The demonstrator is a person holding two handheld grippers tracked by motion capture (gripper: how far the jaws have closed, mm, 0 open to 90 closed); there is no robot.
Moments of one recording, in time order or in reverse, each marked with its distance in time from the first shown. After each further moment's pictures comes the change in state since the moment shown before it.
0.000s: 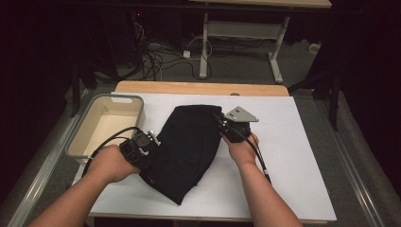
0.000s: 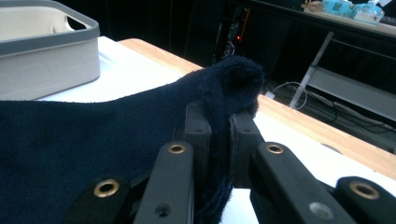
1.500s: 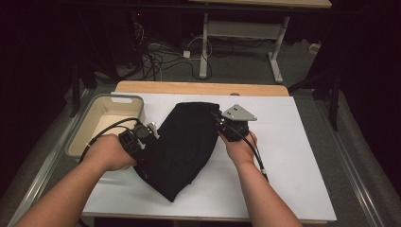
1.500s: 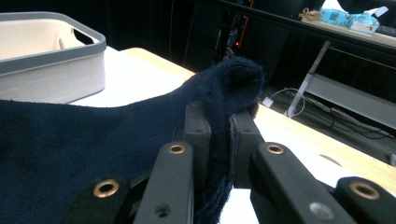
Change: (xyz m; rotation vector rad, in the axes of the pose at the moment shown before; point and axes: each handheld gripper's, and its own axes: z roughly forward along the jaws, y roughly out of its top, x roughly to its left) left arm 0.013 0.014 -0.015 0.088 0.010 0.035; right arm 0.007 0.015 -0.006 -0.016 -0.011 -0.004
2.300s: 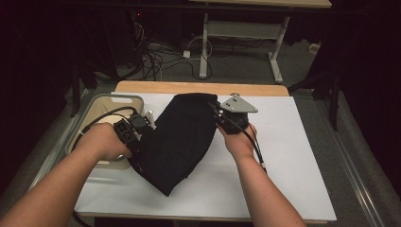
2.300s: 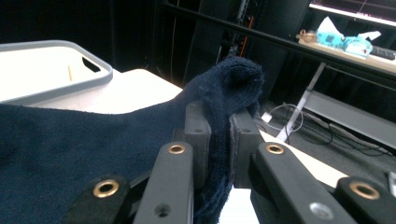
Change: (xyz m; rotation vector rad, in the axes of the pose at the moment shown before) left arm 0.012 0.002 -0.036 0.050 0.020 -0.008; right arm 0.002 0.036 -0.007 -0.054 0.006 -0.019
